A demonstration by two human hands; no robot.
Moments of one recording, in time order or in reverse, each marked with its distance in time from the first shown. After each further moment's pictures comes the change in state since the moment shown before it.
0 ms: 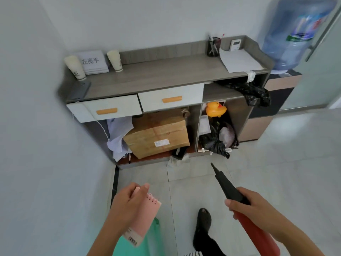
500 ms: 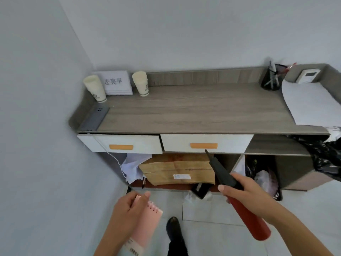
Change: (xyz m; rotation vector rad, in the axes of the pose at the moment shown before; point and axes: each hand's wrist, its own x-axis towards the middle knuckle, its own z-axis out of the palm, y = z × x) left_hand 0.255 0.088 -0.038 -0.107 0.212 -0.131; right_hand 0.315 -0.216 -0.066 -0.119 -0.175 -0.171
